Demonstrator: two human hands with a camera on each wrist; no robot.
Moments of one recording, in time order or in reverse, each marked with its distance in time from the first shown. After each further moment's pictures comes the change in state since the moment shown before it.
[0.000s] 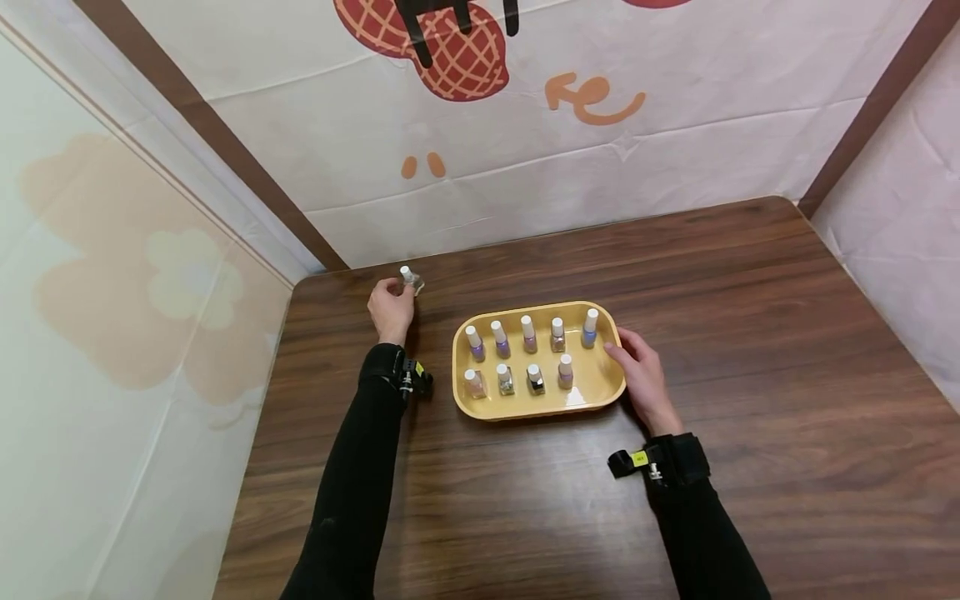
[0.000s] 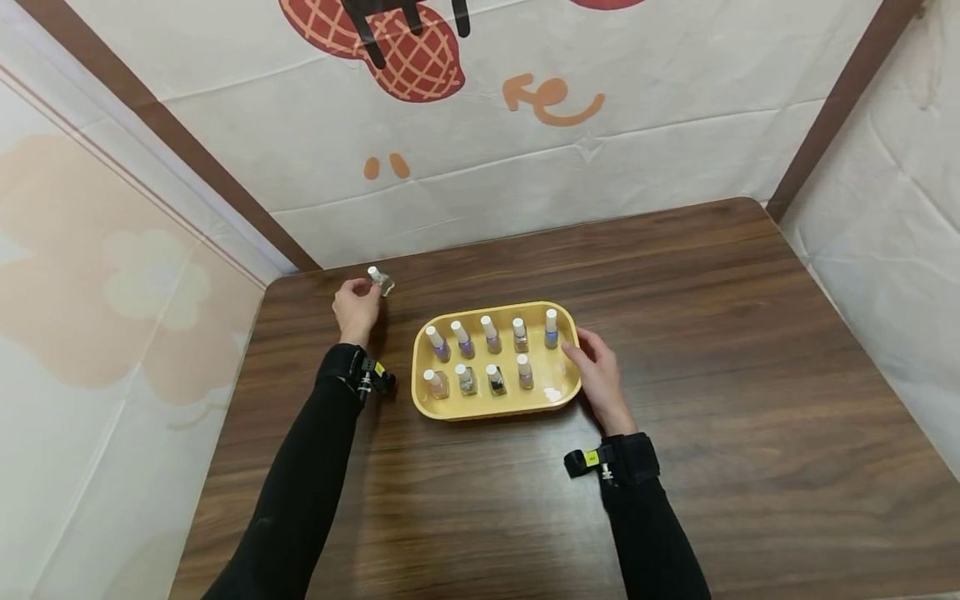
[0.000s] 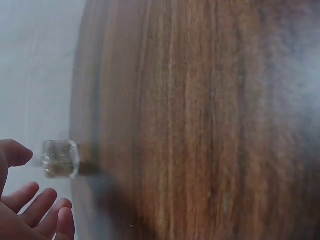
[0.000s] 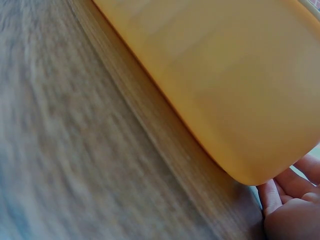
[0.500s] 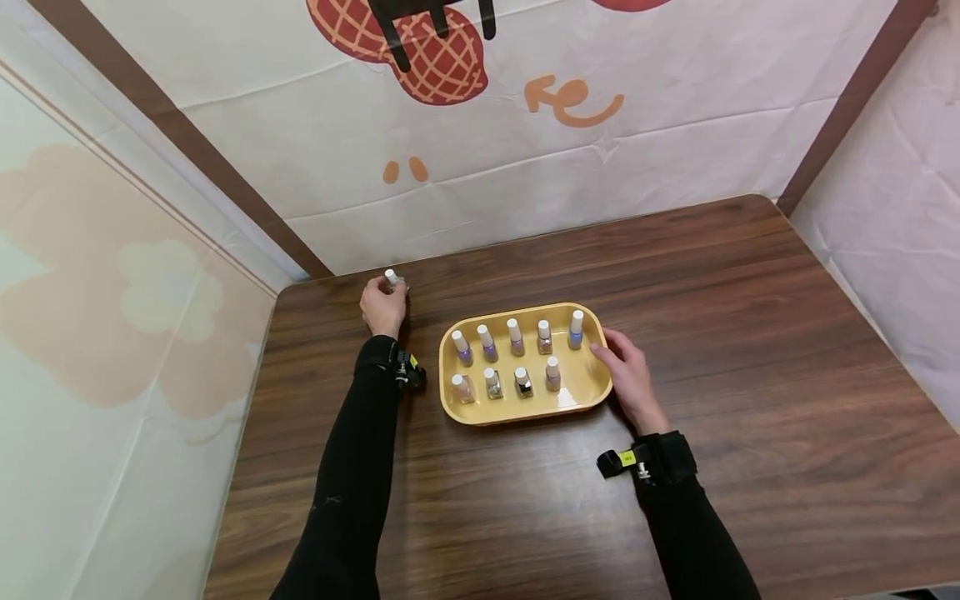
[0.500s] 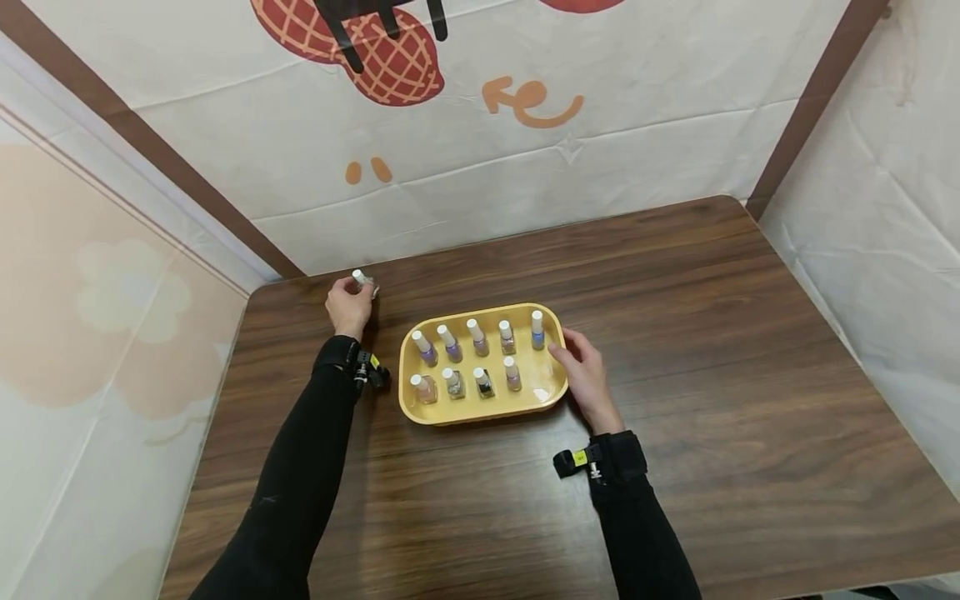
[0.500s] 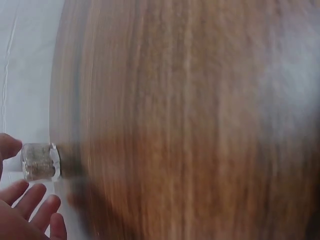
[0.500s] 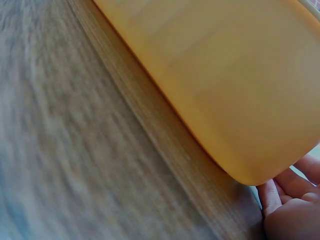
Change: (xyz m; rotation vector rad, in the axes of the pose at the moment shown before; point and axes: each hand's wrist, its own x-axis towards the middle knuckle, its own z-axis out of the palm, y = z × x) left_hand 0.026 -0.007 0.026 0.004 0.013 -0.006; right_hand 0.003 0.006 0.000 -0.008 0.000 -0.040
